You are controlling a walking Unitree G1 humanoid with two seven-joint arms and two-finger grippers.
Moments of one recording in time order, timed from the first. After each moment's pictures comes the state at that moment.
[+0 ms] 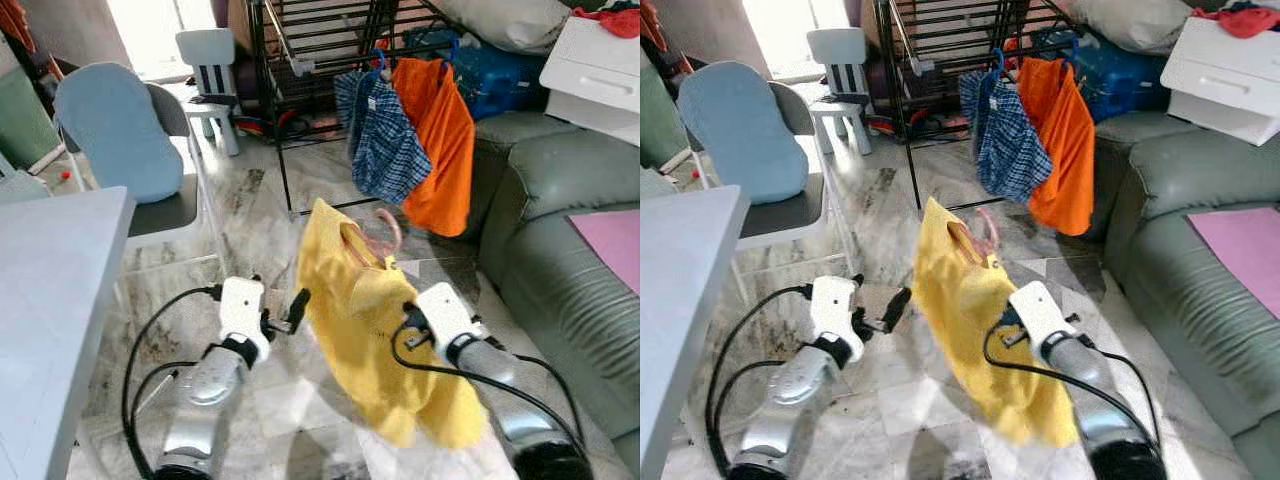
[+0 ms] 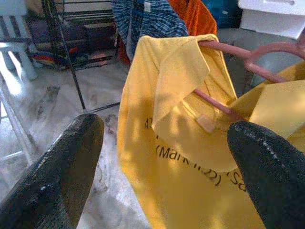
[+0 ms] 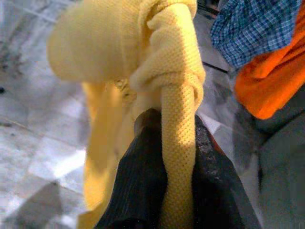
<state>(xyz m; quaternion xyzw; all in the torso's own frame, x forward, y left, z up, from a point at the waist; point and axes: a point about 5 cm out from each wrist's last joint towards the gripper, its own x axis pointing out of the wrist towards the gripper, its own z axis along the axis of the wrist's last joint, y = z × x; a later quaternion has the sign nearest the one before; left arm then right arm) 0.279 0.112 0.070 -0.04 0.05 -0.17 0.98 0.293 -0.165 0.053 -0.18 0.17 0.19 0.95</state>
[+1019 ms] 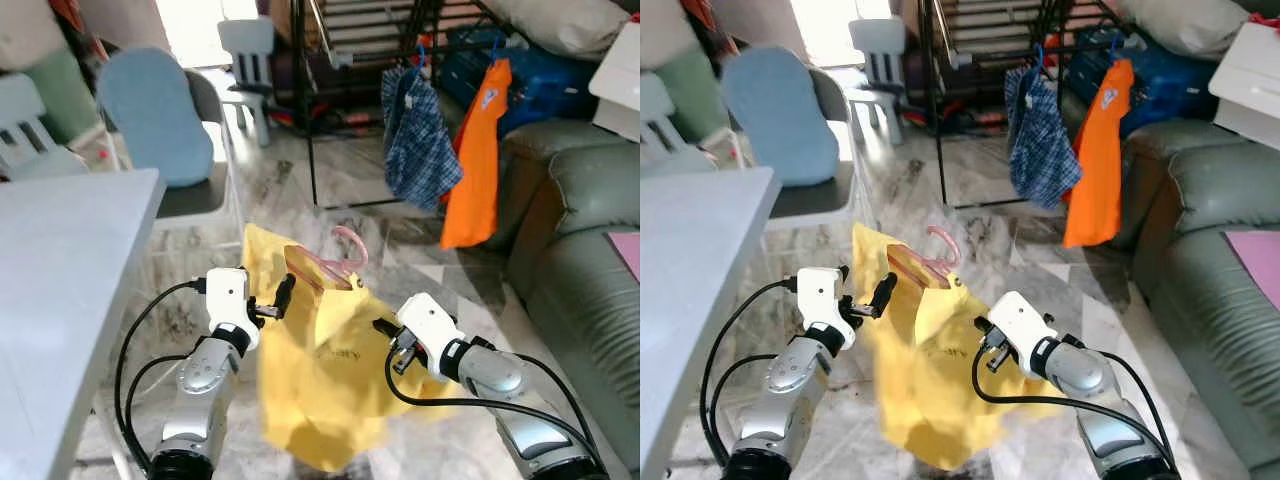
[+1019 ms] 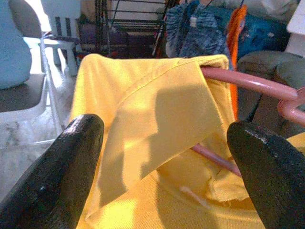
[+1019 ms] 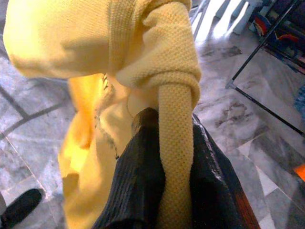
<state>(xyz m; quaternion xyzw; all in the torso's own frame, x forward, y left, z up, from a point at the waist) 0.290 0.118 0.071 -0.07 0.03 -0.14 0.99 0.271 -0.150 0.071 -0.20 0.14 0.35 0.90</state>
